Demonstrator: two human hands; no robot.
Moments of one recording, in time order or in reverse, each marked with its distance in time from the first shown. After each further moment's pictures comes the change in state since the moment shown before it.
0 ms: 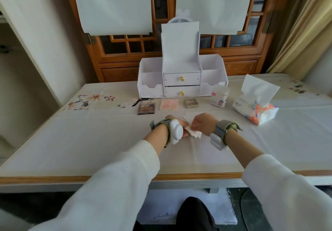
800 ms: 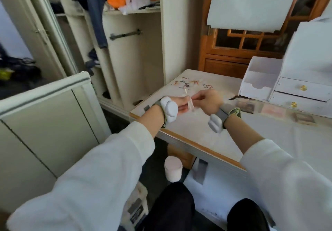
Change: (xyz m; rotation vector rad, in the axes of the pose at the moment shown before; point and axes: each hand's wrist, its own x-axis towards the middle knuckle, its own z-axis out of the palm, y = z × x) left_hand -0.204 -0.120 -0.206 -0.745 0.468 0.170; right_hand -0.017 -0.276 0.093 0.414 -0.017 -0.542
